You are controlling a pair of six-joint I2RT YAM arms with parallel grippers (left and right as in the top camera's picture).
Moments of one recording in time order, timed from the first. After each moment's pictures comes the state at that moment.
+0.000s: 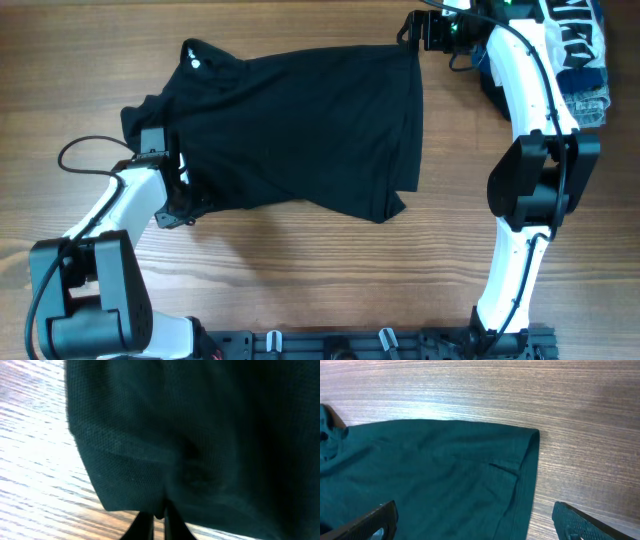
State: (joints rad) left arm 0.10 1.65 0.83 -0.69 0.02 -0.31; right arm 0.04 2.29 2.17 -0.93 -0.35 0.02
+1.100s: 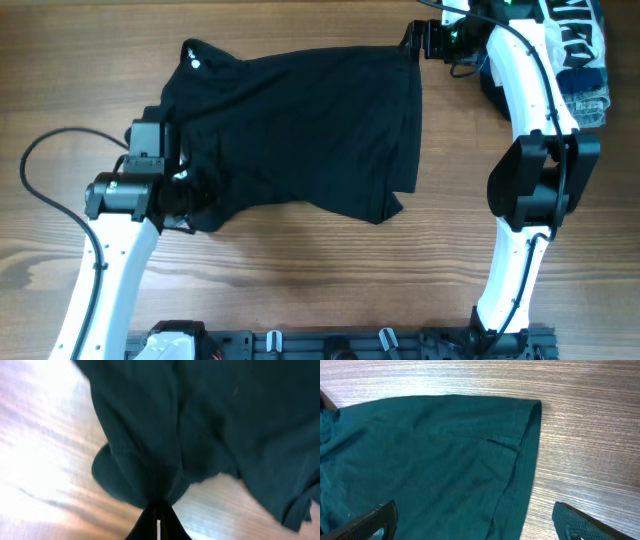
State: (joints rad) left arm -0.05 1.22 1.00 -1.03 0.04 -0.53; right arm 0.04 2.29 2.17 -1.03 -0.34 0.02
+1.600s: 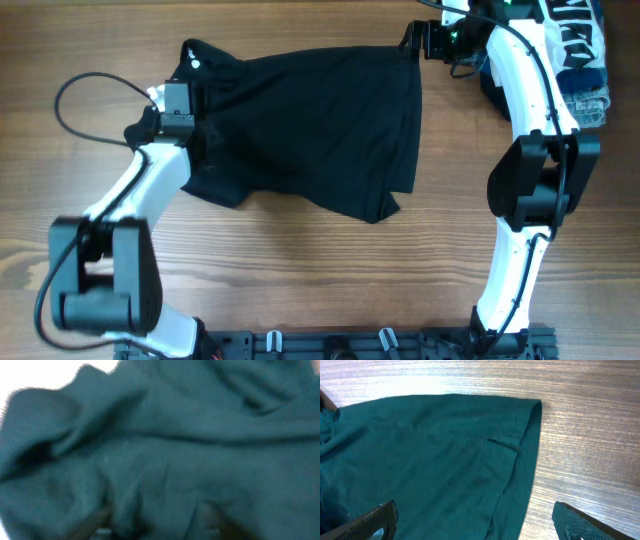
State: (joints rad) left arm -0.06 1.73 1.01 -0.29 -0.25 -0.48; right arm 0.04 2.29 2.17 -1.03 -0.34 0.02
